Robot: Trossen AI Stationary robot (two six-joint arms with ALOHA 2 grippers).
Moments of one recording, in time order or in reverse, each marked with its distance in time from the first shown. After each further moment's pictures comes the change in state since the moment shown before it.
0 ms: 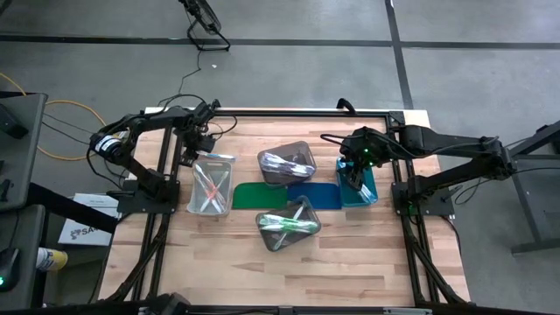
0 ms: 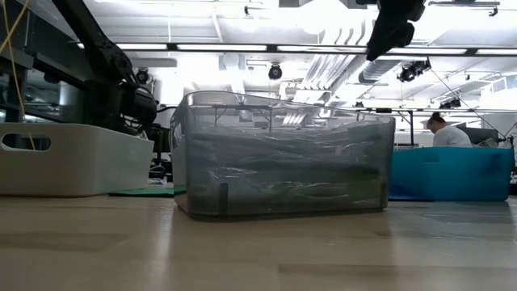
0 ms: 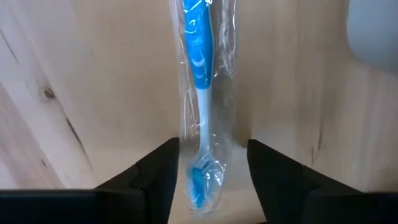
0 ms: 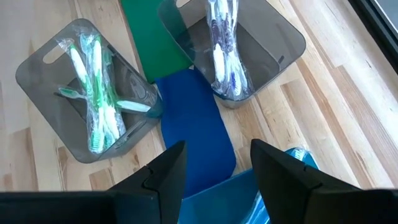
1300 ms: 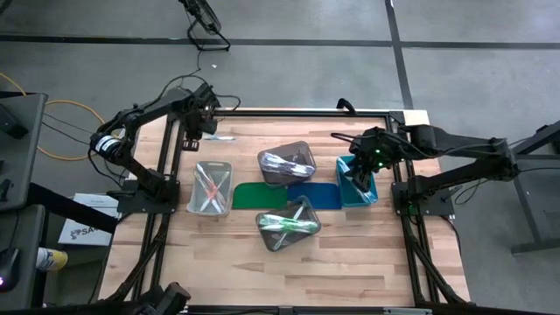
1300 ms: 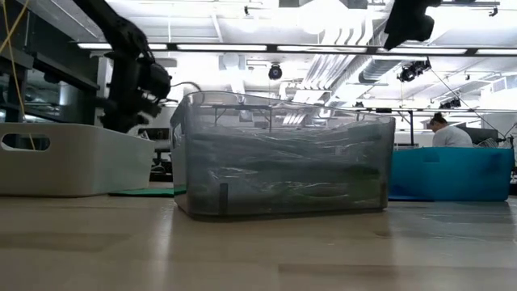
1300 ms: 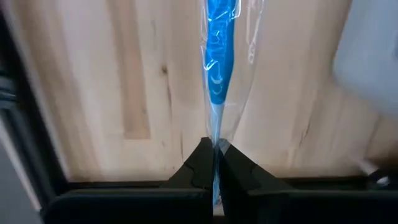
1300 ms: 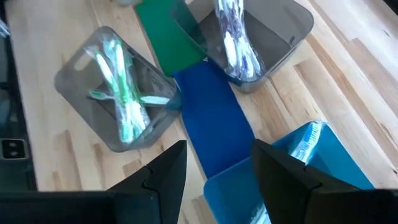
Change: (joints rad) left arm -0.002 -0.001 0.305 -0.278 -0.035 -0.187; right arm 0.026 -0.076 0.001 -0.063 -0.046 0.144
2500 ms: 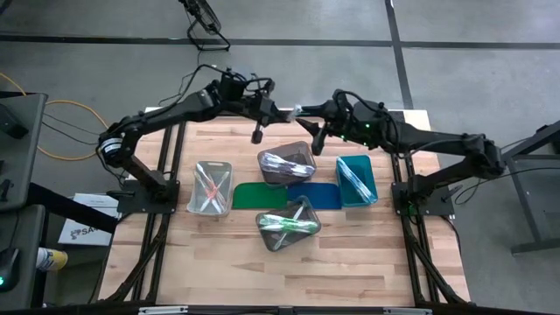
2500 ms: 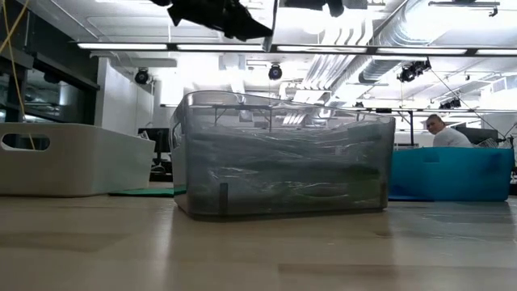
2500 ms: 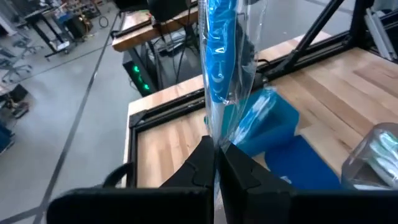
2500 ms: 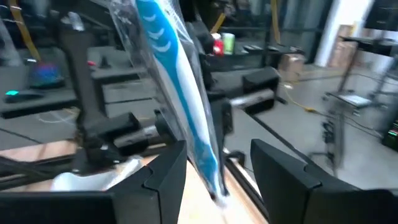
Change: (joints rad) left arm -0.487 0.024 0.364 0.864 0.639 -0.453; right arm -0.125 0.202 0.000 1.048 0.209 -0.422
